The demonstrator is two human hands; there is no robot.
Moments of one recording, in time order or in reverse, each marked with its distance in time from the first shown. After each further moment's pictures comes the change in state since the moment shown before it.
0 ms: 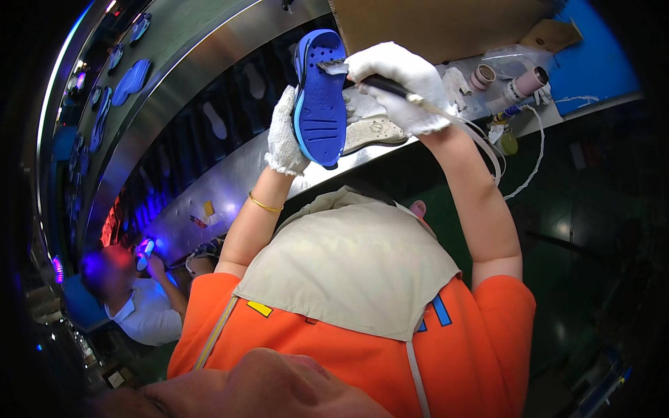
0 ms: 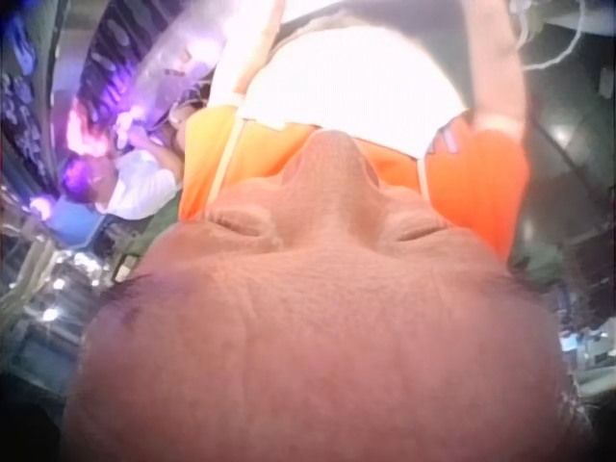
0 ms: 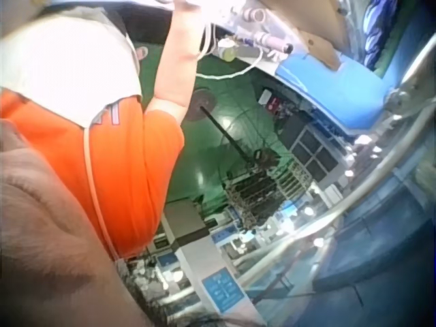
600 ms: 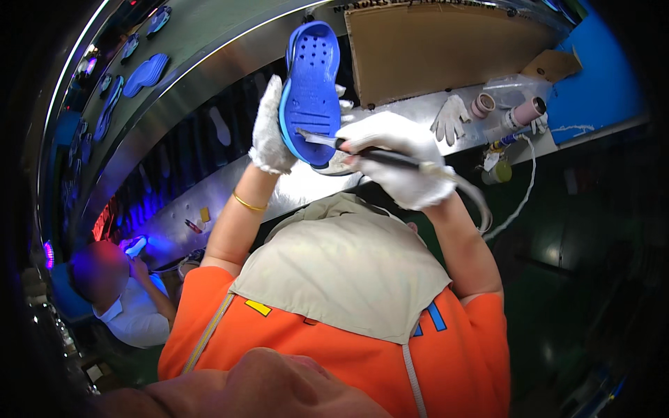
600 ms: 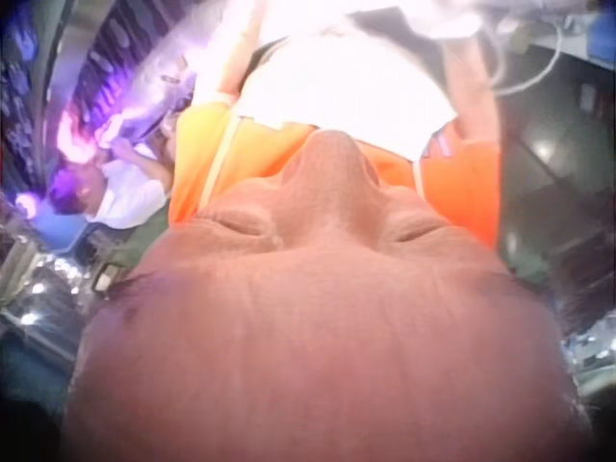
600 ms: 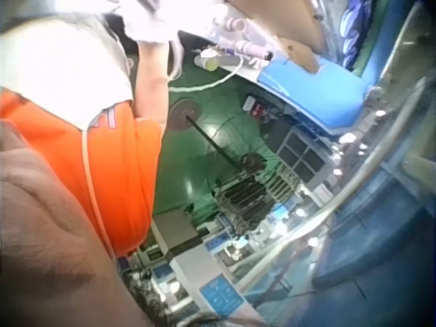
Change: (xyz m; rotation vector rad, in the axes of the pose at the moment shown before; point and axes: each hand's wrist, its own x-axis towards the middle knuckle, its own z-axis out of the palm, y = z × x) left_hand 0.000 0.049 0.010 0.040 -0.192 0.082; right_hand -0.014 -0.048 0.024 0.221 -0.032 0.083
